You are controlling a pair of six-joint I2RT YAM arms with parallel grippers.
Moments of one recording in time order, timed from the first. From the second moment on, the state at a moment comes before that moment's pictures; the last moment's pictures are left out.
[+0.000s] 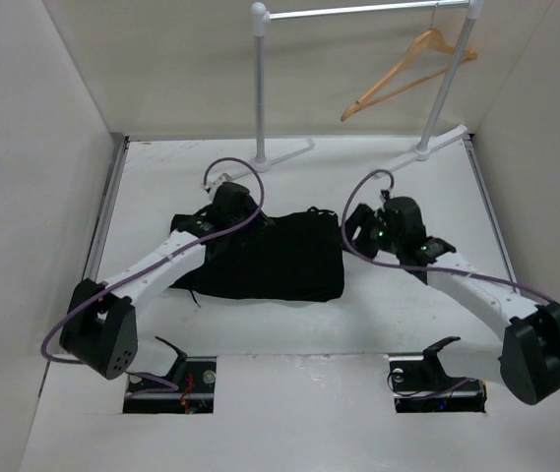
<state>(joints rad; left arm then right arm) -0.58 1.41 0.96 -0.30 -0.06 -1.07 0.46 1.24 0.67 -0.09 -0.28 0.94</state>
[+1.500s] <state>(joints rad) -0.42 1.22 0.86 -0.52 -0.13 -0.83 0.11 2.08 2.15 -0.34 -0.22 0.70</state>
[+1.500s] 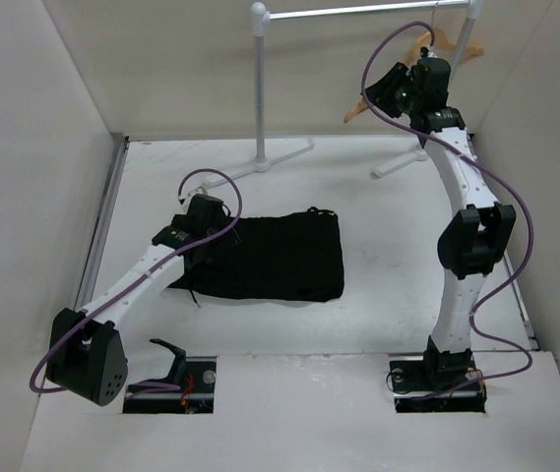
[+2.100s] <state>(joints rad) -0.42 1.26 0.92 -0.52 -0.12 -0.83 0.11 1.96 2.01 -0.28 -0.38 0.76</state>
